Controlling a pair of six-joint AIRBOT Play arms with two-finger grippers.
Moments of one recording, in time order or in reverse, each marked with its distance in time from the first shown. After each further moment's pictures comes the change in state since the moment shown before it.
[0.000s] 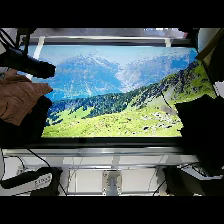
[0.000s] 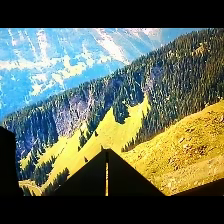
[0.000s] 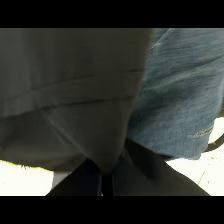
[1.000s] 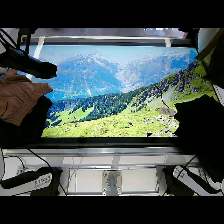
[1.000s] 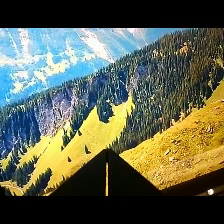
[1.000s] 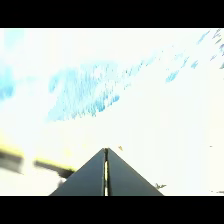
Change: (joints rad) left arm -0.003 0.000 0.000 -0.048 -0.019 -0.025; right arm 0.860 0.023 0.063 0.608 -0.079 -0.320
